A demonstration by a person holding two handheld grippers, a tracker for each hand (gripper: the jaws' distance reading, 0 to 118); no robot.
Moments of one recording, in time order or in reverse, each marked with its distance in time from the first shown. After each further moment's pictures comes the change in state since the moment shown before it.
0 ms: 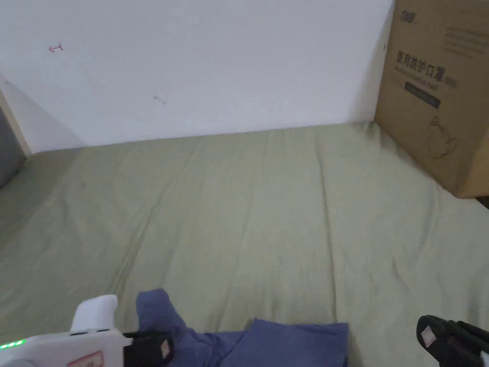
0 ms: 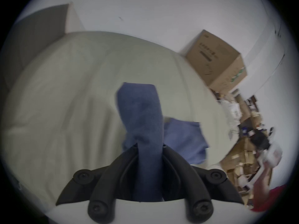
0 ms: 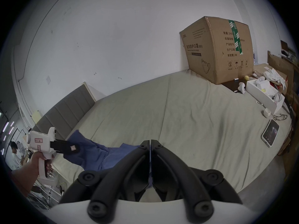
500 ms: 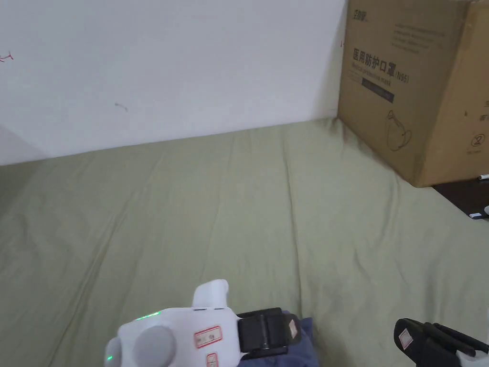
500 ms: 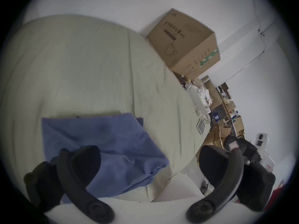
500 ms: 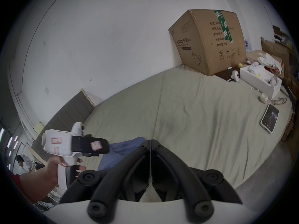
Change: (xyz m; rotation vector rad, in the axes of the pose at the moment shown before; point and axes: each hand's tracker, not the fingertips) left arm 0.112 0.001 -0.103 -0.026 -0.337 -0.049; right arm 0.035 -0.011 0.011 -0.009 0.012 -0.117
